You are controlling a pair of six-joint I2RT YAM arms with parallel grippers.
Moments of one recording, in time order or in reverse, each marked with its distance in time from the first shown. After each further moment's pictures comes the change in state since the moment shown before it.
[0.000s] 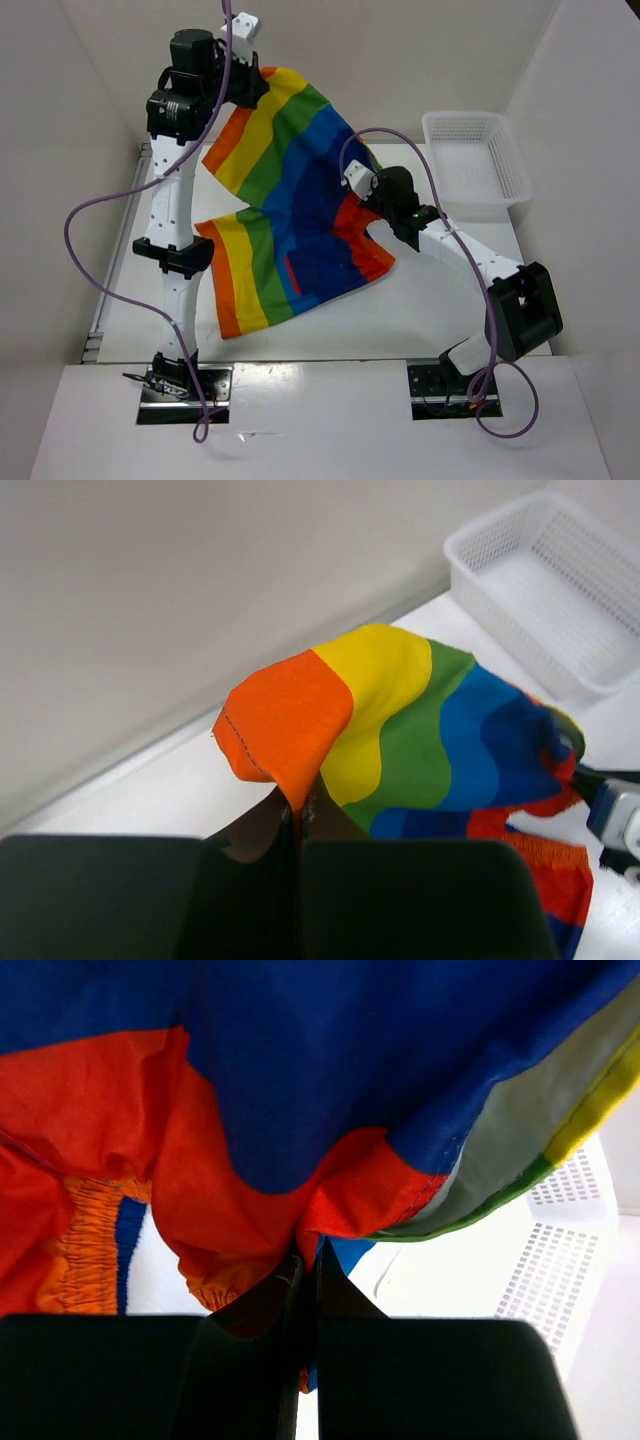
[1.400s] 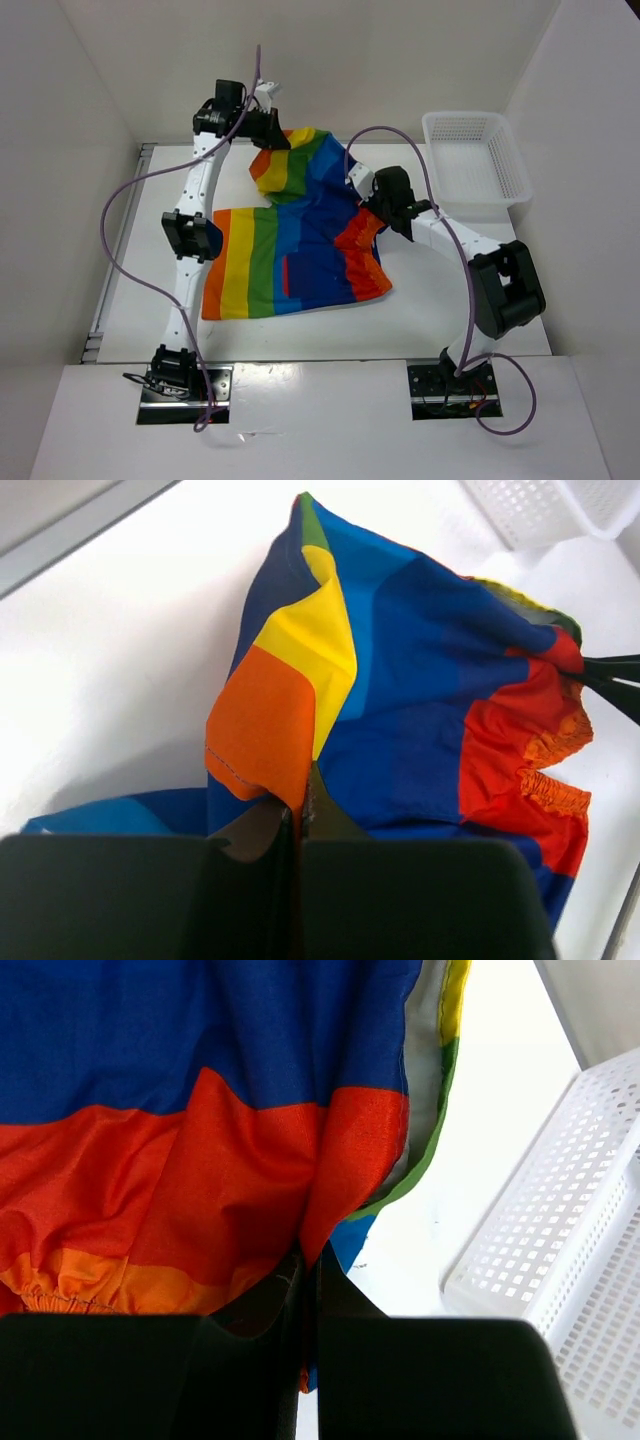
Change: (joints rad) left arm 0.108 0.425 -0.085 0.090 0.484 -0.001; right arm -0.058 0.145 0.036 -0.031 -0.053 0.102
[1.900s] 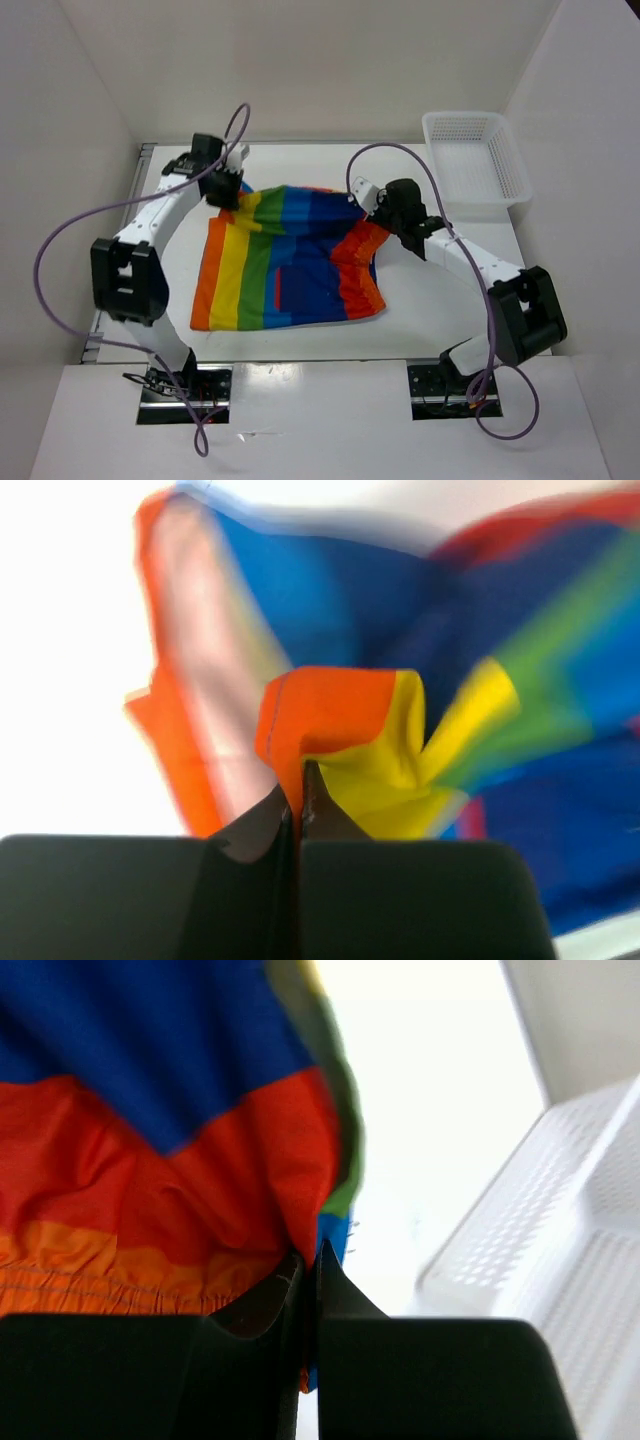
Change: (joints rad) left arm -0.008 -0.900 -1.436 0.286 -0.586 0.000; right arm 0.003 -0.157 -0.157 0.056 -0.058 -0.122
